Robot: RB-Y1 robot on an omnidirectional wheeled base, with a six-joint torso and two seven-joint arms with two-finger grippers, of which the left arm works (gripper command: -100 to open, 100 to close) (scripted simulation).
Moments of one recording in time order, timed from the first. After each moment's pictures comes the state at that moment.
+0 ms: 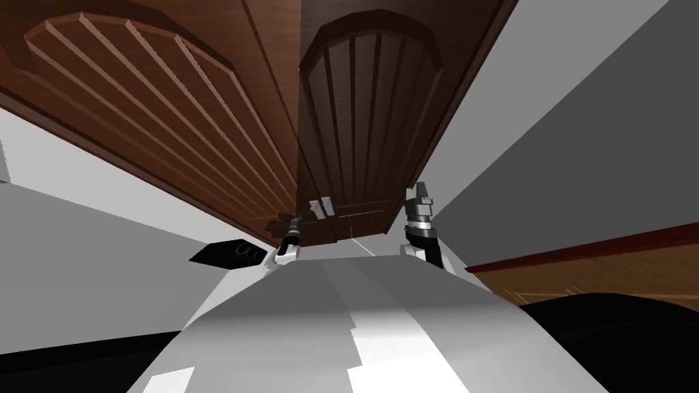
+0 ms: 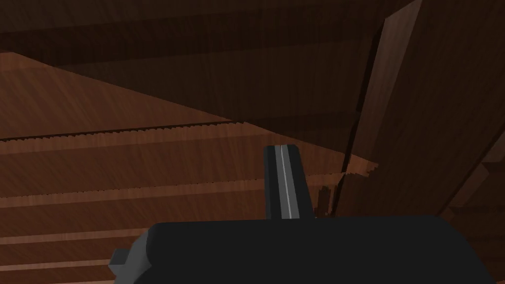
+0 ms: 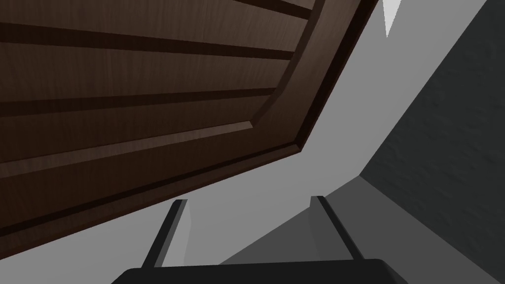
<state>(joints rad) 0.08 0.35 0.10 -1.21 0.14 -0.36 0.21</state>
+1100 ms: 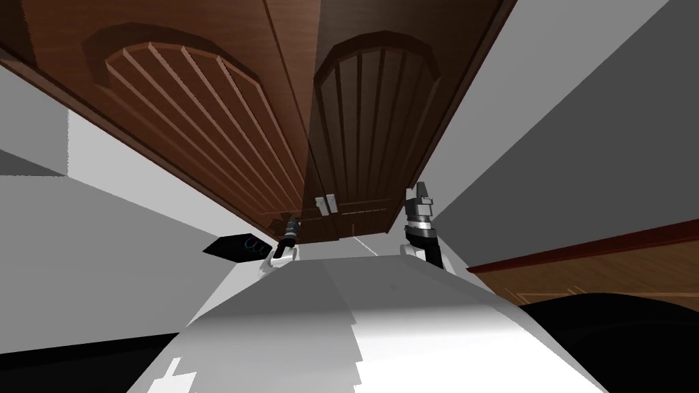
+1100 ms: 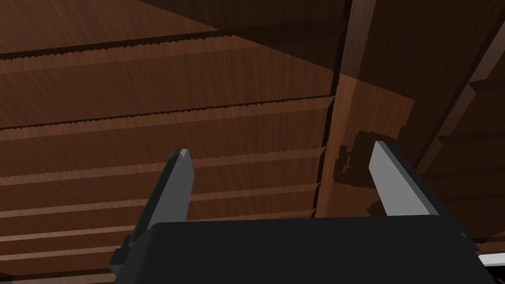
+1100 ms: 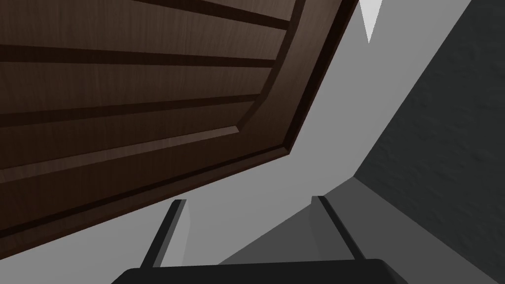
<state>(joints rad) 0.10 0.37 0.13 -1.19 0.14 -0.36 0.21</state>
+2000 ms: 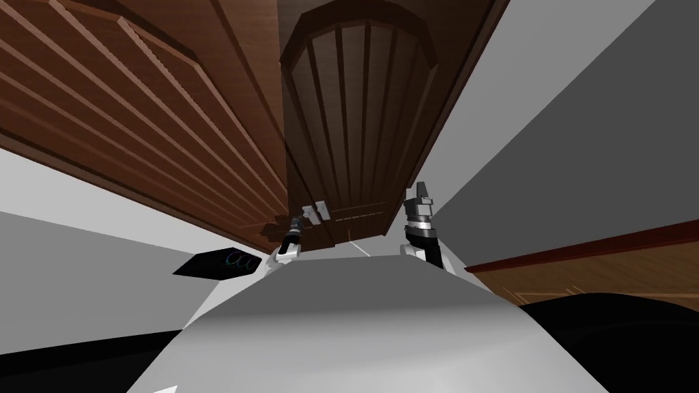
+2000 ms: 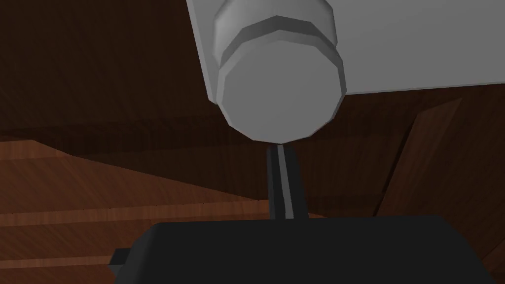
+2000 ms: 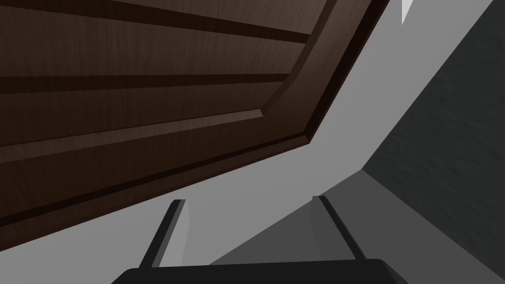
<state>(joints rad) 0.06 0.35 0.10 -1.20 0.13 -0.37 0.21</state>
